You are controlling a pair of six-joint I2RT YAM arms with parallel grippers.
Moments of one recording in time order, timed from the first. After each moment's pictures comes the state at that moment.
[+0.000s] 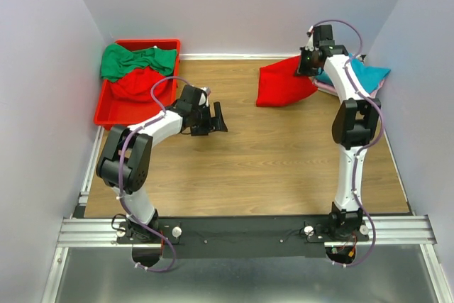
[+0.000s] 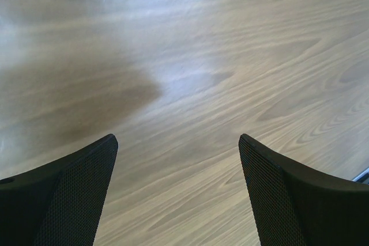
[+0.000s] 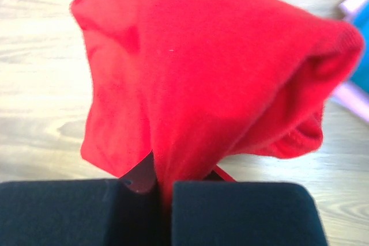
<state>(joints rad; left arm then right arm) -0.38 1.74 1.10 -0.24 0.32 -0.51 0.08 2.29 2.18 -0.77 -0.16 0.20</state>
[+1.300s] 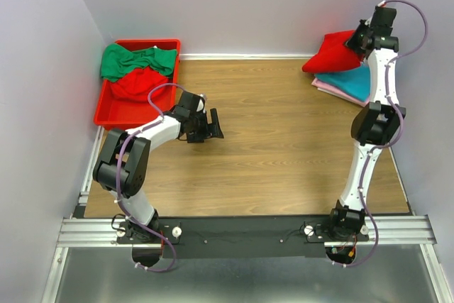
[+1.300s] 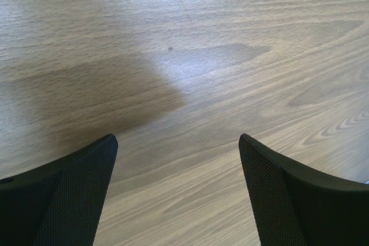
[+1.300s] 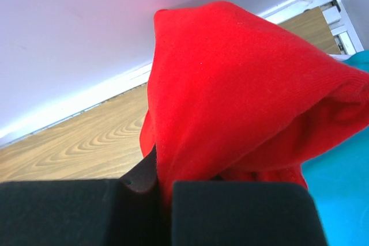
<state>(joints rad) -0.38 1.70 0.99 -0.25 0.28 -0.52 -0.20 2.41 2.56 -0.70 -0.13 0.34</state>
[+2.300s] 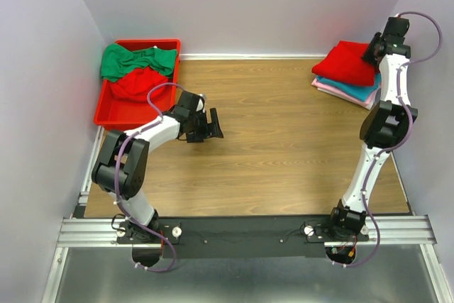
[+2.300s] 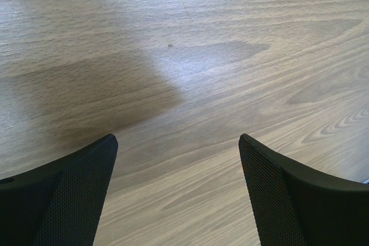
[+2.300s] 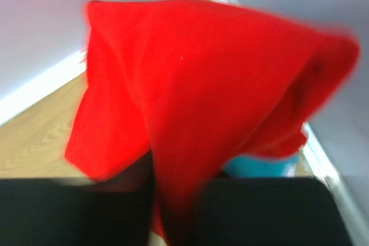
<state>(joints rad) -0.38 1.69 0.99 -0.26 0.28 -0.52 -0.30 2.35 2.39 -0.68 -0.01 0.25</state>
